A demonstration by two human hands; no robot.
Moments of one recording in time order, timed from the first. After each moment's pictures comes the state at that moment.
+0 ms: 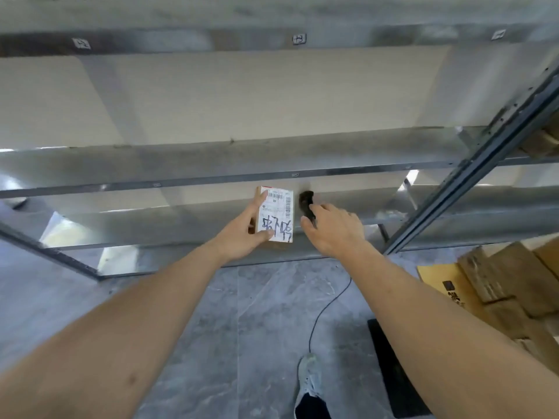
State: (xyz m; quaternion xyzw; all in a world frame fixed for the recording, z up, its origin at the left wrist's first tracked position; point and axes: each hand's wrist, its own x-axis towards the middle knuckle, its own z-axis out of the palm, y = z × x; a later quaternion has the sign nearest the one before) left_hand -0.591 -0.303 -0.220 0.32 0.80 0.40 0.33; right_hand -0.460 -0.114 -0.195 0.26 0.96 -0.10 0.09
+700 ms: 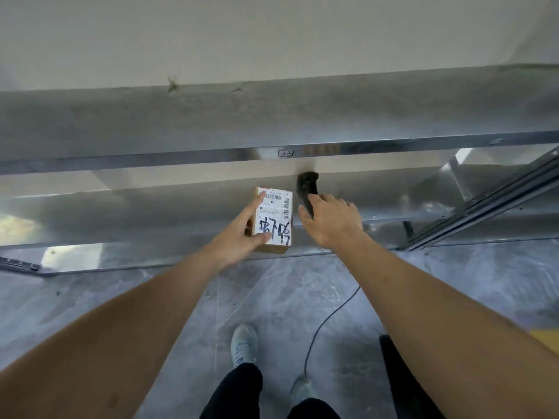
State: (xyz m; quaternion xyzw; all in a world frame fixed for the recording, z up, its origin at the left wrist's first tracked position) left_hand -0.711 -0.156 -0.484 0.22 0.78 0.43 0.39; right_hand -0.611 0.048 -0.453 0.26 0.95 -0.12 0.16
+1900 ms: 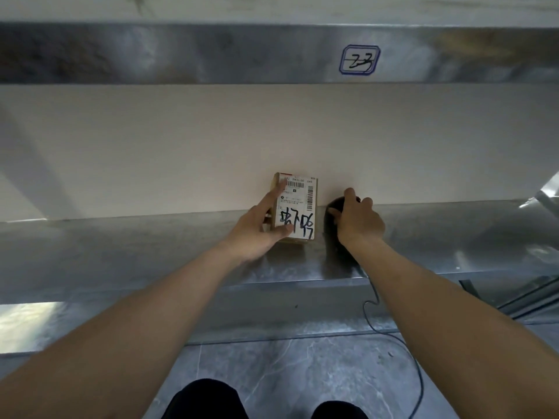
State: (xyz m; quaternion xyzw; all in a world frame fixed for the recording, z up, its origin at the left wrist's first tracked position) left_hand -0.860 -0.066 -0.700 0.33 0.79 0.46 0.23; right_hand -0.766 0.144 -0.714 0.41 0.90 -0.12 -0.04
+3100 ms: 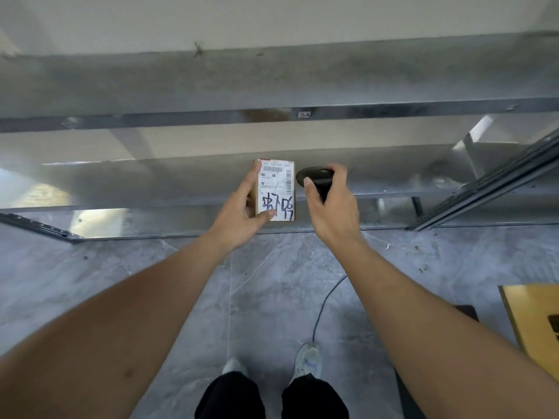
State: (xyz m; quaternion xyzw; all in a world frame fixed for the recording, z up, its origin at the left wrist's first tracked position) left_hand -0.665 -0.207 -0.461 0.23 0.81 0.46 0.28; right_hand -0.557 -0.033 -0.447 0.35 0.82 -0.43 -0.13
